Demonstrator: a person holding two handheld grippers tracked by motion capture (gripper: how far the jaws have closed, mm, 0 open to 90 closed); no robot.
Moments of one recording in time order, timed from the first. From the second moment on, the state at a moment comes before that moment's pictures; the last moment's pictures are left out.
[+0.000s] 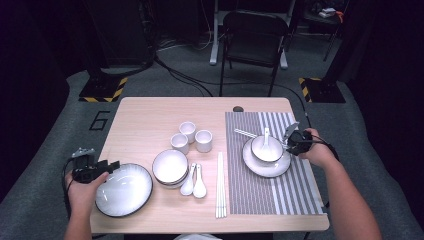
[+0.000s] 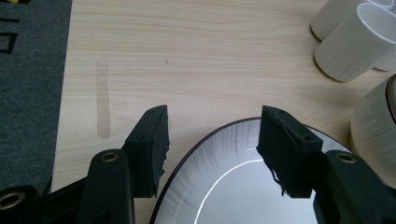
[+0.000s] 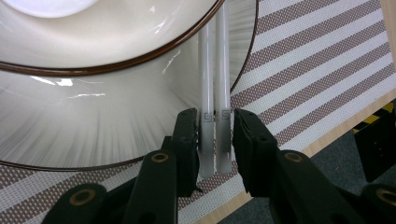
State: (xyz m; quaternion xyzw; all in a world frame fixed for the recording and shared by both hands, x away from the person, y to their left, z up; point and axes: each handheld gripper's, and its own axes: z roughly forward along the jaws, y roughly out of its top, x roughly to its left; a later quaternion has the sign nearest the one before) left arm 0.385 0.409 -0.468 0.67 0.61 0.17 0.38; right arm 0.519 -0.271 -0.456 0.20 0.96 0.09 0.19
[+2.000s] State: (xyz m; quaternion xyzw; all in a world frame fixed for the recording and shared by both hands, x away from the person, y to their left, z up) left arm 0.403 0.399 -0.462 0.67 0.60 0.17 0.40; right arm 0.434 -0.278 -0.423 0.43 0.85 0.23 0.20
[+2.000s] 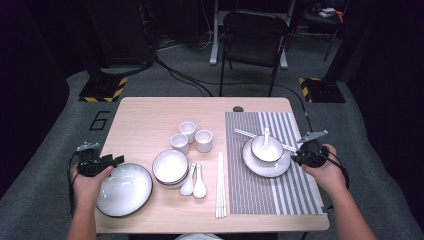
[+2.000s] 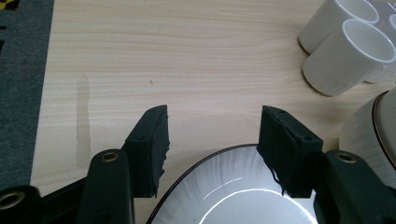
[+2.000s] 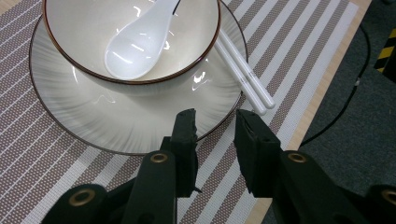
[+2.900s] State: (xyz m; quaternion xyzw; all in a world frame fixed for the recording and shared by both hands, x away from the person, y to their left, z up) left arm 0.408 0.395 -0.463 0.67 0.60 0.17 0.39; right arm 0.394 -0.284 -0.412 0.49 0.80 0.29 0.20
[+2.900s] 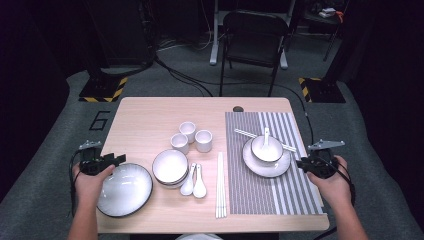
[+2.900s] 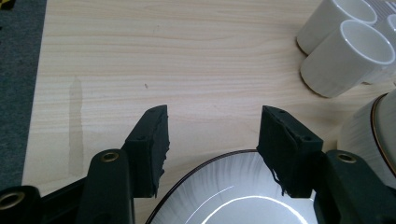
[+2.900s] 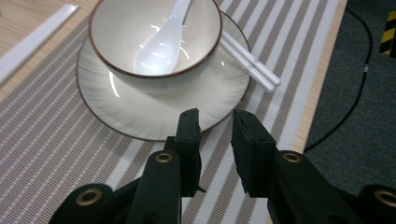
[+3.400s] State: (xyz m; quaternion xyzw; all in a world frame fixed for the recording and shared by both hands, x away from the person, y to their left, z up) left arm 0.408 0.392 -0.464 0.69 0.59 0.17 0.39; right arm 0.396 -0.251 -0.411 0.47 0.80 0.33 0.19
